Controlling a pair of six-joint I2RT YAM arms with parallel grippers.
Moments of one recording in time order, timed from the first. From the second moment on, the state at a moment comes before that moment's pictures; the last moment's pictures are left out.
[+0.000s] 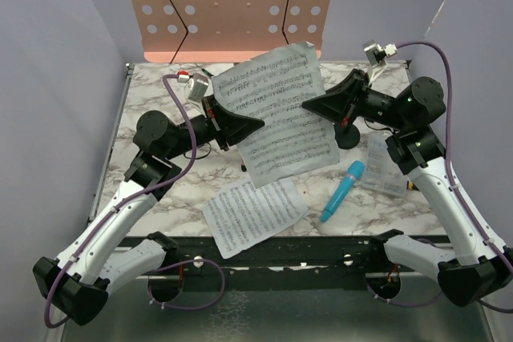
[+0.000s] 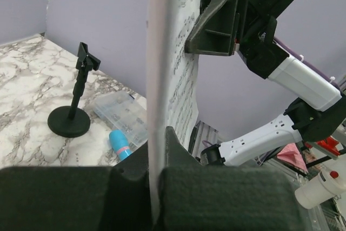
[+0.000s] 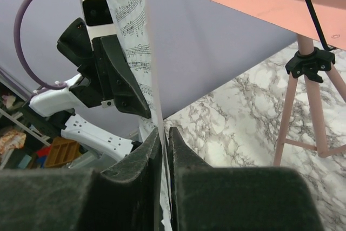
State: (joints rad) left arm -0.55 0.94 0.97 0.27 0.64 -0.64; right arm 0.35 1.08 1.19 0.16 -0.88 0.68
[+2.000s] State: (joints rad) left arm -0.52 1.30 1.99 -0.34 0.11 -0.15; right arm 0.35 1.37 1.80 -0.18 -0.62 0.55
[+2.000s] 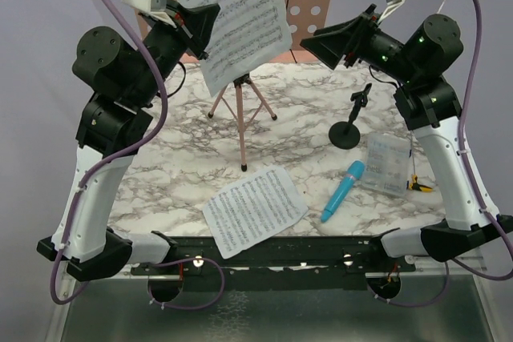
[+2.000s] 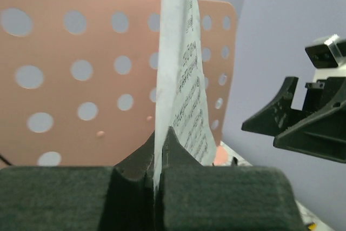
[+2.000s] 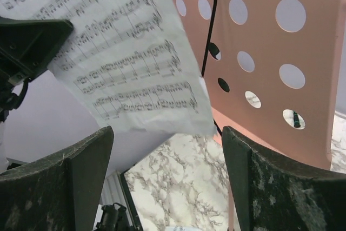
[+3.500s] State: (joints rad) left arm -0.52 1.32 1.95 -0.29 -0.07 -0.01; right arm 0.42 1.59 1.96 -0.12 -0.62 0.68
